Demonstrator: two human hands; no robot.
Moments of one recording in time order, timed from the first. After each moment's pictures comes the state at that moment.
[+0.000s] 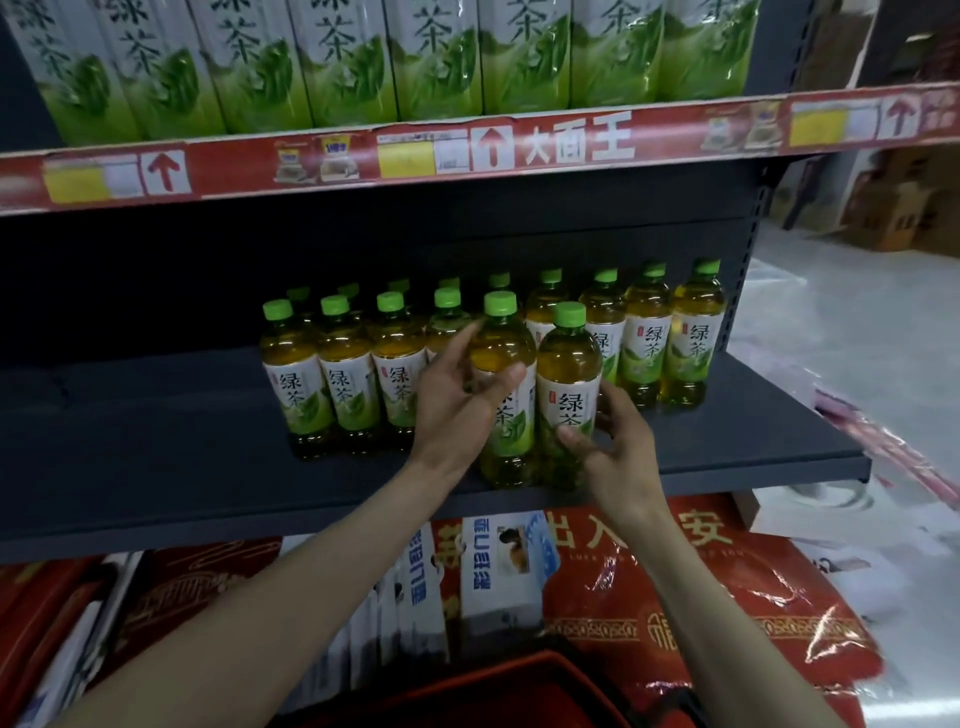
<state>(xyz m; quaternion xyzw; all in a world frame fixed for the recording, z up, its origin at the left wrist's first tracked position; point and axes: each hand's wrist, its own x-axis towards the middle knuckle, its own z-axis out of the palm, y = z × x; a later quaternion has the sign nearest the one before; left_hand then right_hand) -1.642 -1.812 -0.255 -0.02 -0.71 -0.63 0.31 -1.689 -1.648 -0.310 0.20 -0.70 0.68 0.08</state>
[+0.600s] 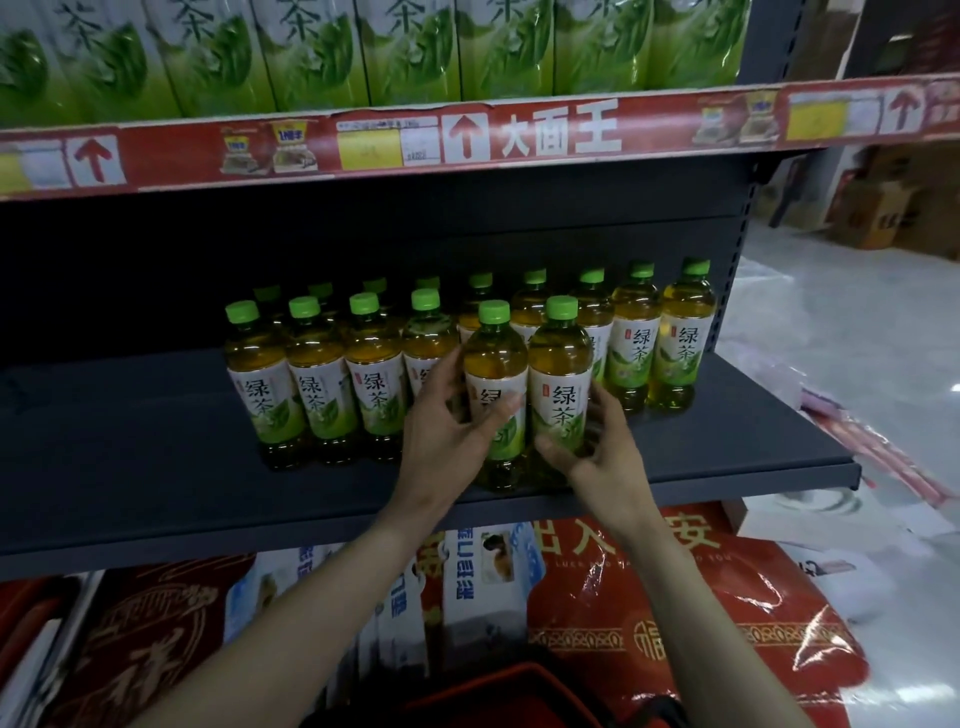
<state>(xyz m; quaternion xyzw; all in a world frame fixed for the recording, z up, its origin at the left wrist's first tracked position) -1.657 -1.812 -0.286 -0.02 -0.76 -0.58 0.30 -1.717 -1.638 -0.326 0.18 -0.74 0.65 0.03</state>
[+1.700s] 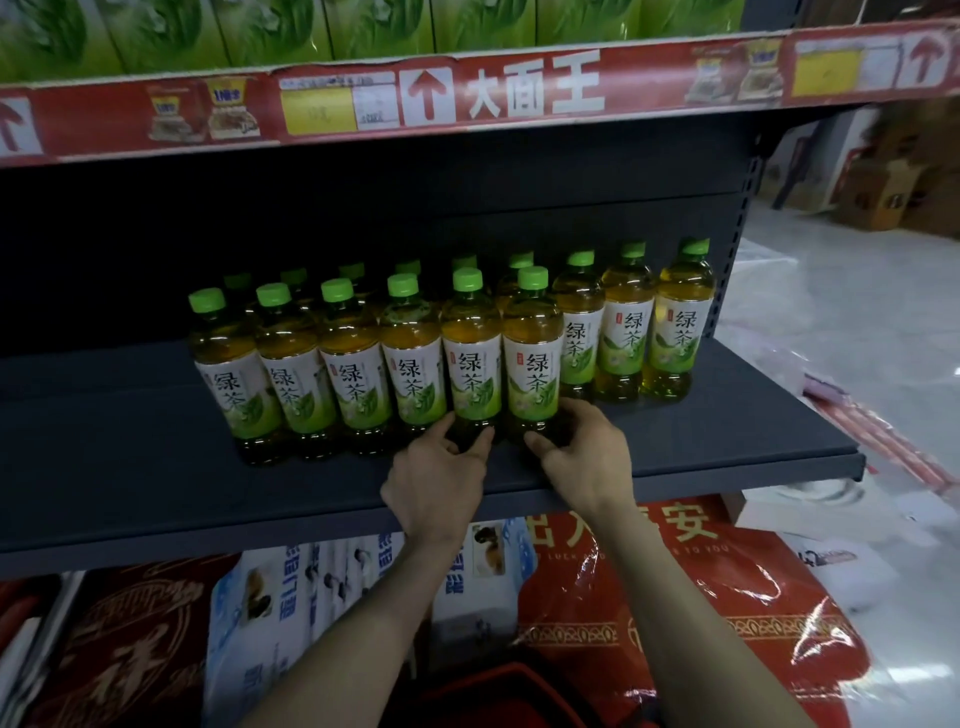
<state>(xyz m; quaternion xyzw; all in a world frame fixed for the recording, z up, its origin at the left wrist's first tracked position) -1.682 -1.797 -0.351 0.29 -0.83 -0.35 0.32 -1.753 -1.652 -0.351 0.12 -0.87 0.47 0.11</state>
